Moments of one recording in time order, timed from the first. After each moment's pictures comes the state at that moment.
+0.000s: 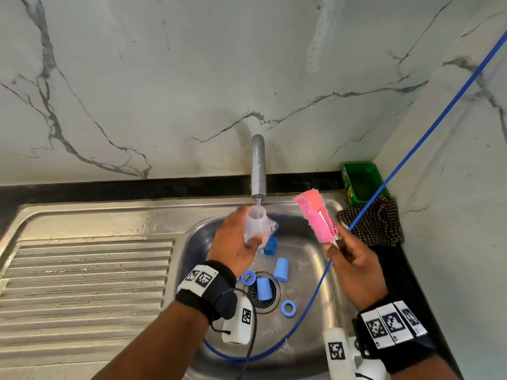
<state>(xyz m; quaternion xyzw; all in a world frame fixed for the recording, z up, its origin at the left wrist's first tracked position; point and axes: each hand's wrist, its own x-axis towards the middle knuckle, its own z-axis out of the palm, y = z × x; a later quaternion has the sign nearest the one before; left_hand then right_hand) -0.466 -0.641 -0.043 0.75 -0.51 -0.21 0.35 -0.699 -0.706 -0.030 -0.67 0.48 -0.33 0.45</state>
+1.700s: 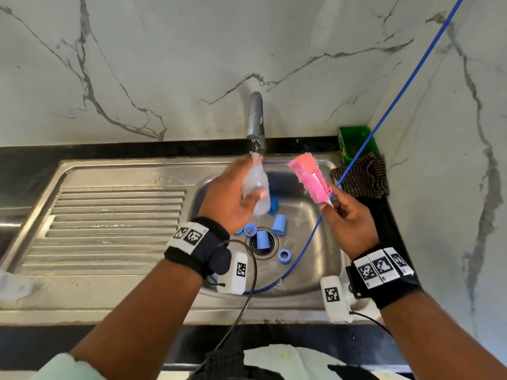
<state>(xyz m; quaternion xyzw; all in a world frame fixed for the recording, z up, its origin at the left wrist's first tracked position) -0.507 -0.575 0.012 0.72 -0.59 -0.09 0.35 -0.742 -0.668 -0.018 -0.70 0.46 -0.33 0.44</state>
